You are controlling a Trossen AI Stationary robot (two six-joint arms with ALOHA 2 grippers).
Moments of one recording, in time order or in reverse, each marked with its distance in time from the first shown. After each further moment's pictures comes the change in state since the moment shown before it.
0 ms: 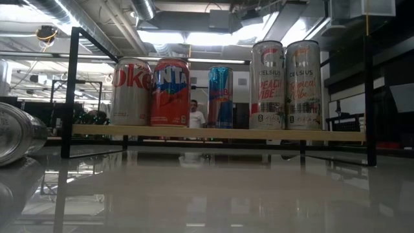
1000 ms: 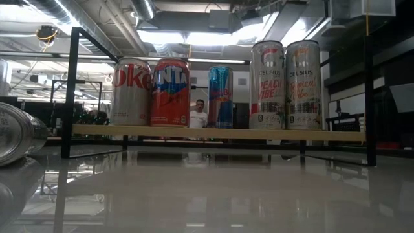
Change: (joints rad) left arm 0.000 0.000 0.000 0.000 0.000 0.001; right arm -0.011 0.000 -0.133 0.162 -0.027 0.015
